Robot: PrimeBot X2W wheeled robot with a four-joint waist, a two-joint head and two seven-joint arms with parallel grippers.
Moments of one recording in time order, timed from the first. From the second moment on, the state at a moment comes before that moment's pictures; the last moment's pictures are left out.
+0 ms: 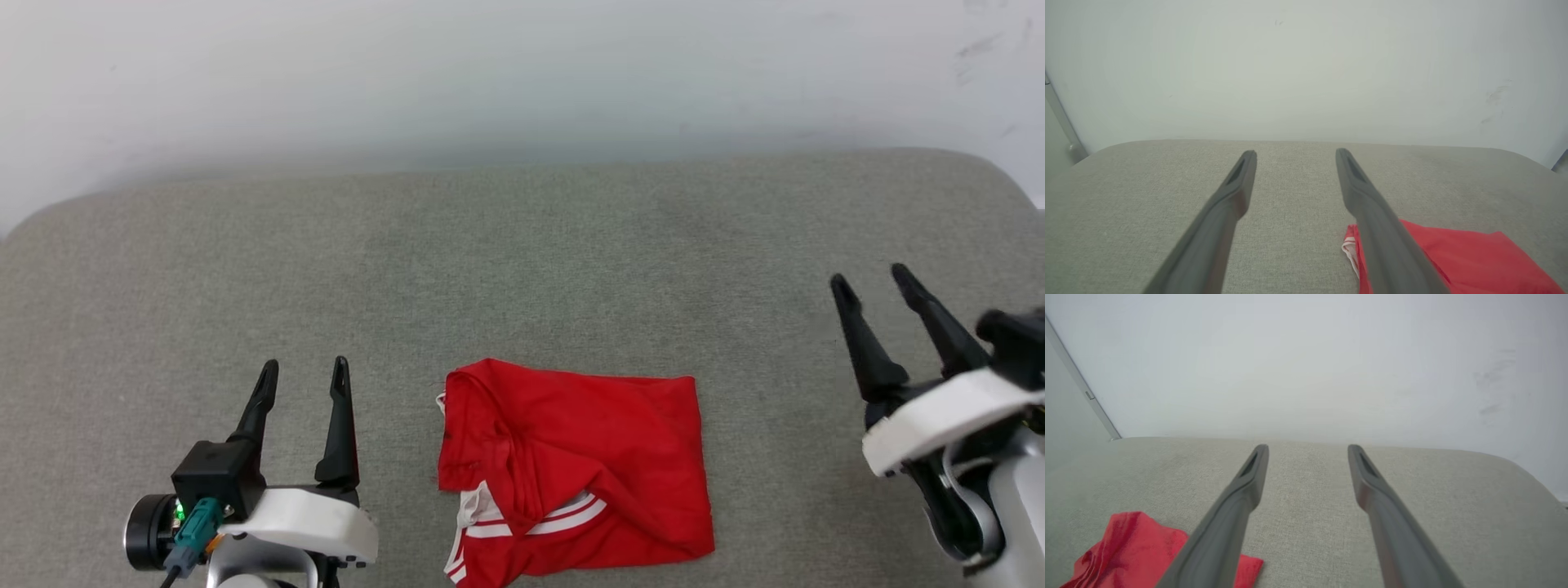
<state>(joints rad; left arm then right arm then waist) -0.08 0.39 -0.42 -0.05 -0.52 0.37 -0.22 -0.30 -0.34 0.19 0.23 0.48 0.13 -0.07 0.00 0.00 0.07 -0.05</state>
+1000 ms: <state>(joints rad) 0.00 0.38 -0.38 0.00 -0.49 0.37 -0.26 0.03 -0.16 -0.09 -0.11 0.29 0.13 0.10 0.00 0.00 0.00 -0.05</state>
